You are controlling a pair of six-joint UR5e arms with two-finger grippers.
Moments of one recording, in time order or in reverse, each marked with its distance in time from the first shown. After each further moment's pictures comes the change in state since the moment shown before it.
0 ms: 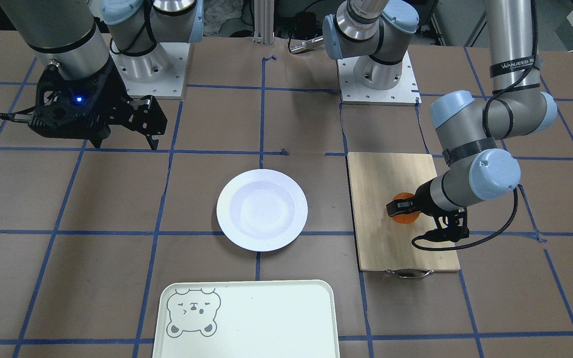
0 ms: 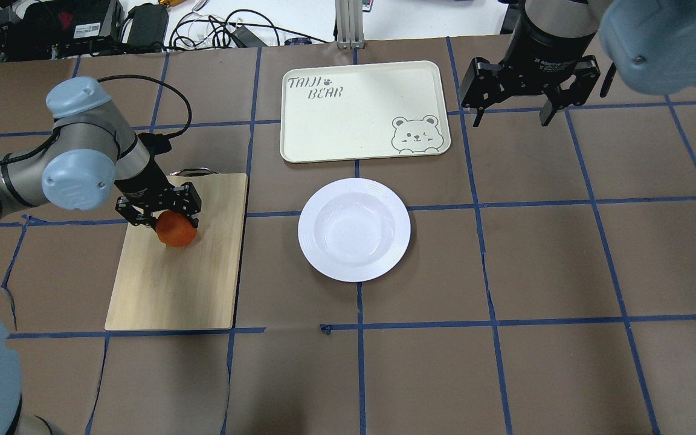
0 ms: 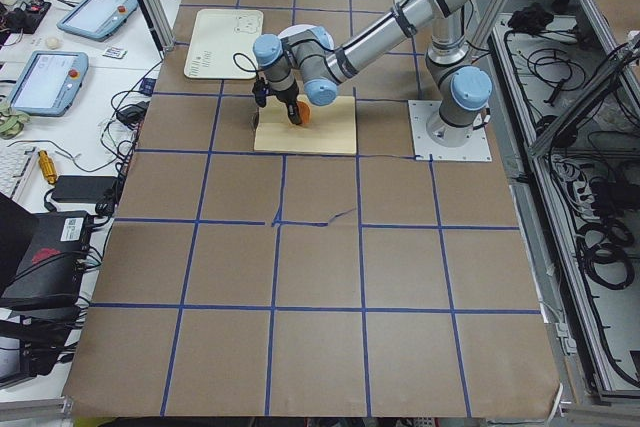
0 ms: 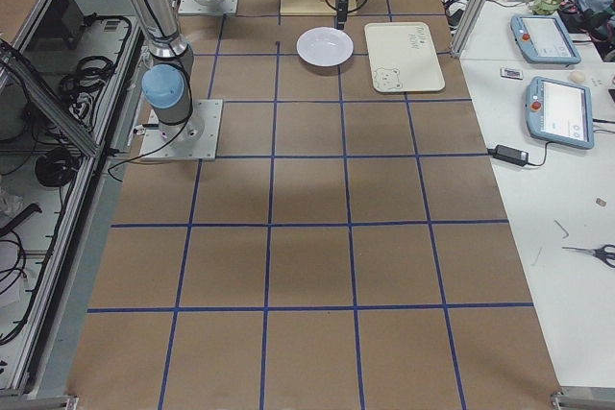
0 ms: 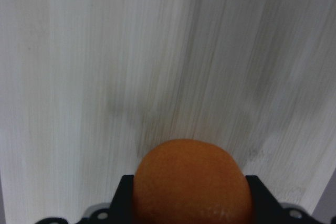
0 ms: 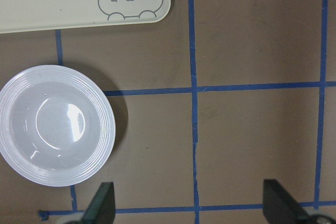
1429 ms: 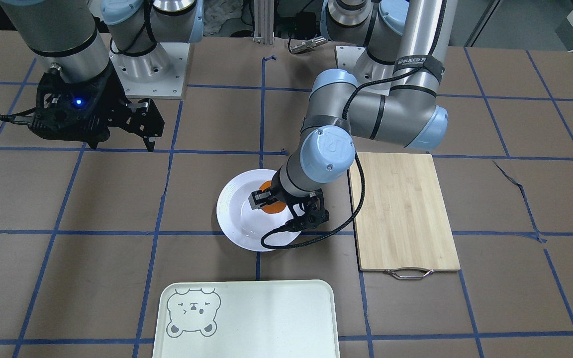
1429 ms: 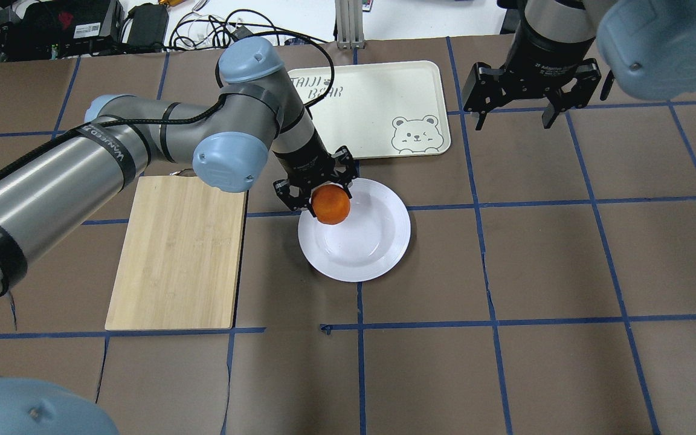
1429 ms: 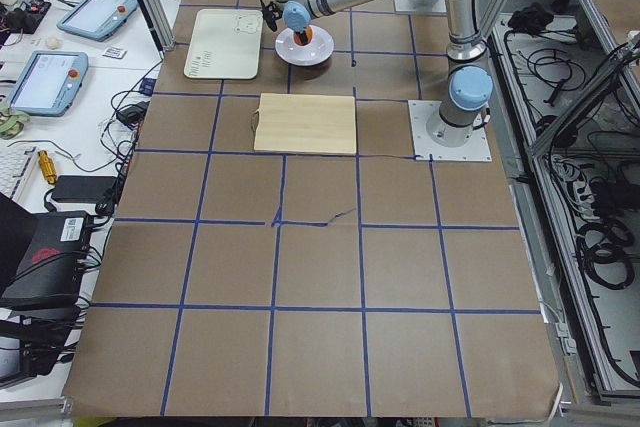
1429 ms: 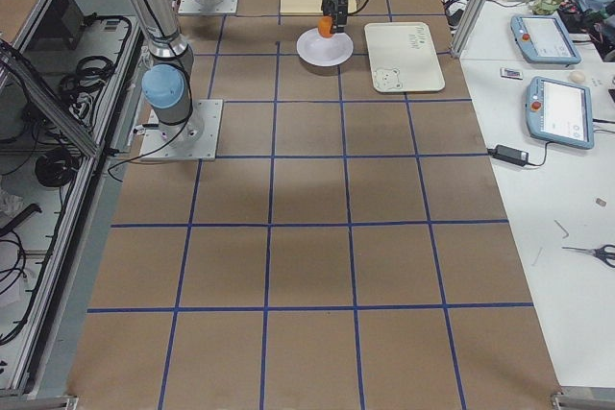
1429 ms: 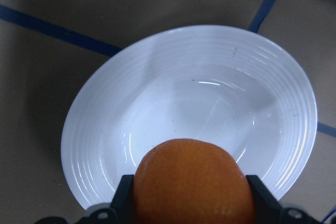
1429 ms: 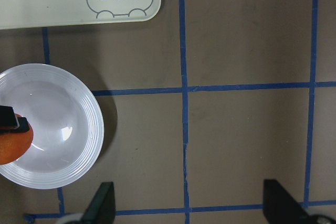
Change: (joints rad) left arm -0.474 -0.088 0.190 -0.042 -0.256 -0.668; right arm 0.000 -0.002 0.018 -0.015 -0.032 -0.008
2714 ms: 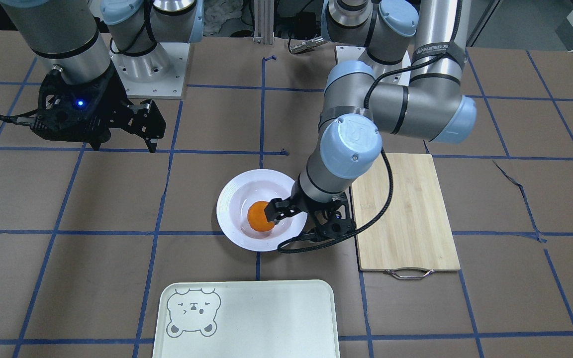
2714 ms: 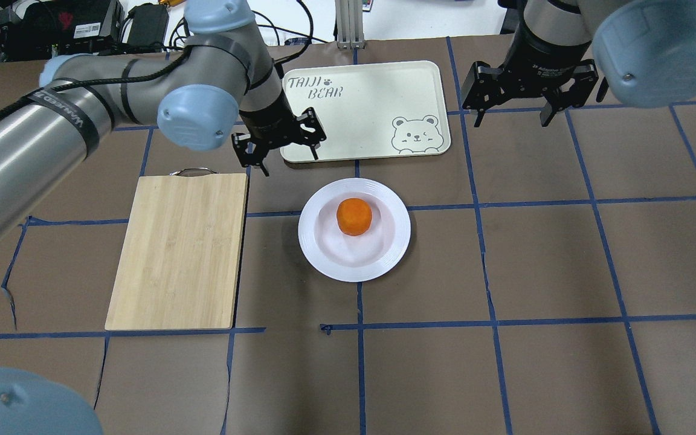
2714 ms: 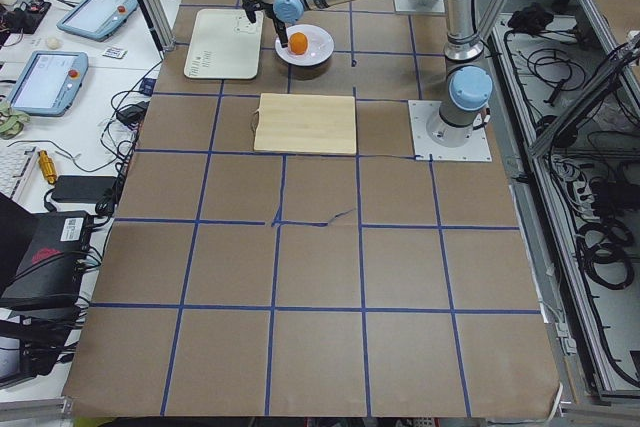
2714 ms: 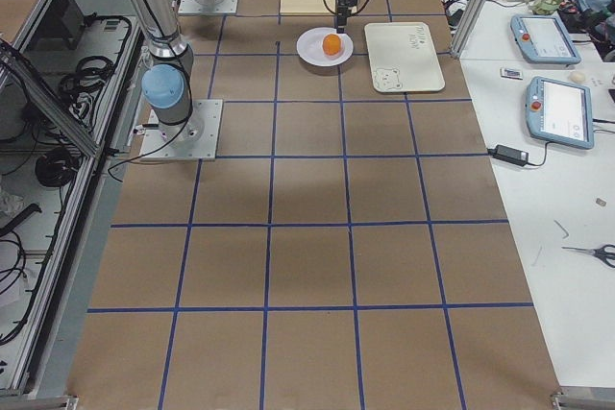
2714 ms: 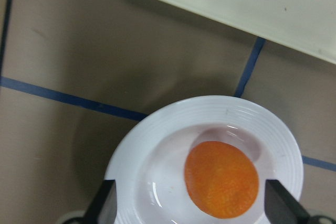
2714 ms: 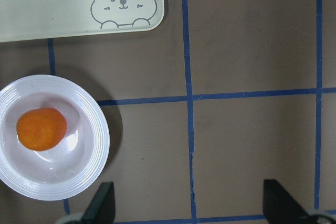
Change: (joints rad) left arm 0.130 0.057 0.143 -0.107 0.199 0.245; right arm -0.003 0.012 0.018 -0.081 0.017 0.019
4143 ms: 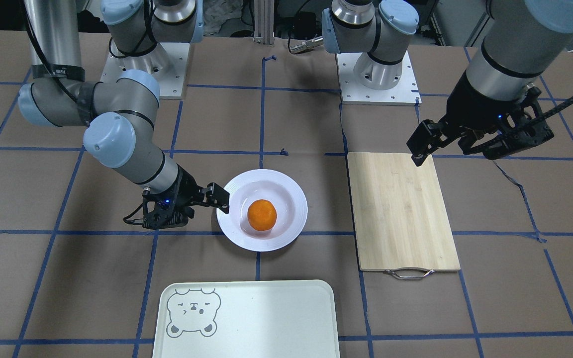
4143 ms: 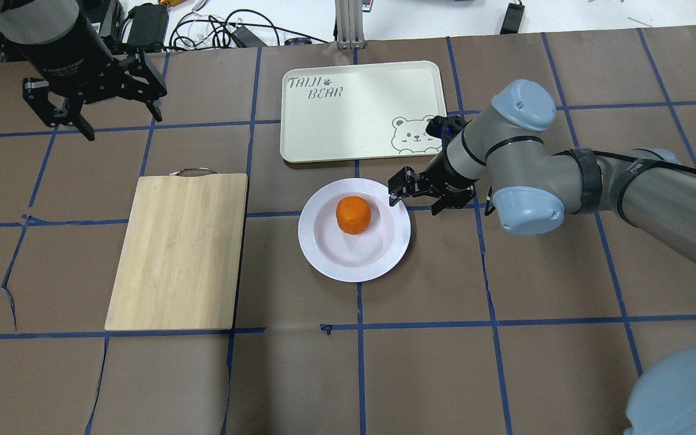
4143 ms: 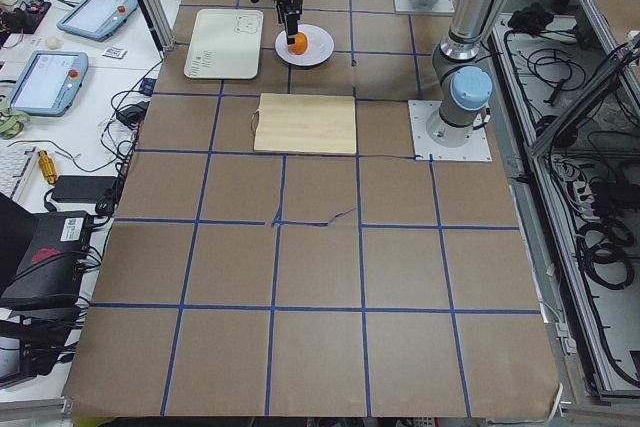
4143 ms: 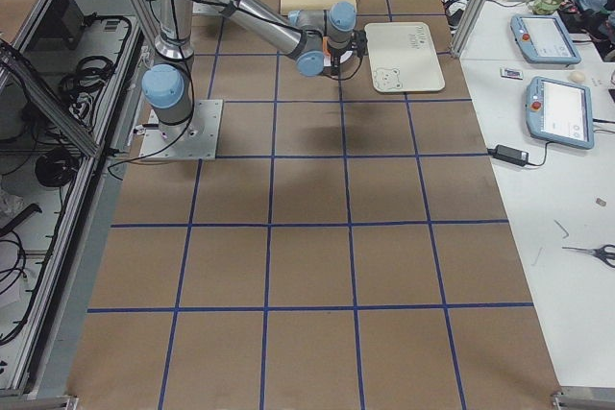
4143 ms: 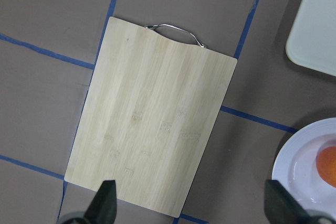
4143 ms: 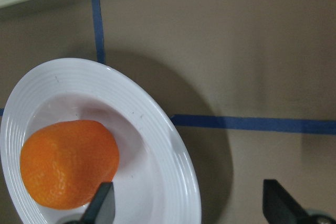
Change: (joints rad) left arm 0.228 0.305 0.054 -0.291 0.135 0.147; right arm 0.007 0.268 0.418 -0.621 0.440 0.010
